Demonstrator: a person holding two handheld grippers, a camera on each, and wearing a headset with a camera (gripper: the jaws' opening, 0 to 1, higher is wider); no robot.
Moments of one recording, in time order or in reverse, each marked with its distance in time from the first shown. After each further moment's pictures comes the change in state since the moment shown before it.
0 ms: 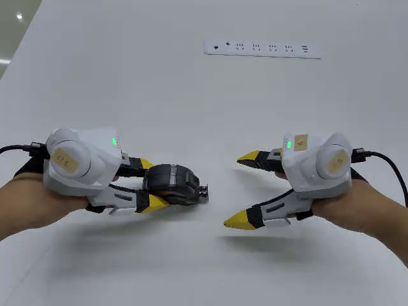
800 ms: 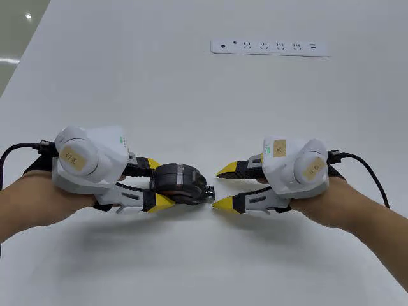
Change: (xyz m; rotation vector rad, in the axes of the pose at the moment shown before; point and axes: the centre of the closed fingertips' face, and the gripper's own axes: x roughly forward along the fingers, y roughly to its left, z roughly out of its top) left arm 0.002 0.000 0.000 -0.005 0.000 -0.012; right arm 0.034 0.002 0.008 -0.126 -0.017 0.053
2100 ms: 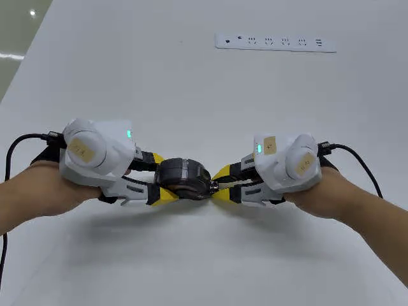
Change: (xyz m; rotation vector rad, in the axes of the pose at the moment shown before) left arm 0.000 0.002 -0.002 0.016 0.016 -0.010; right arm 0.015 0.003 0.002 -0.088 0.042 0.060
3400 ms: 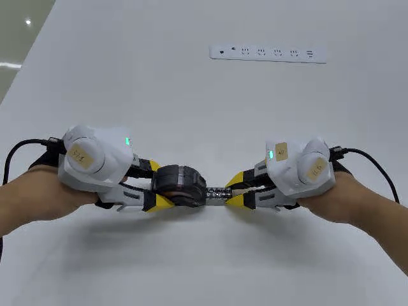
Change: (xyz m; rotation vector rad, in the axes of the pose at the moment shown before) left arm 0.002 -0.001 0.001 0.021 0.012 -0.010; right arm -0.034 0.002 -0.025 0.015 0.073 -0.024
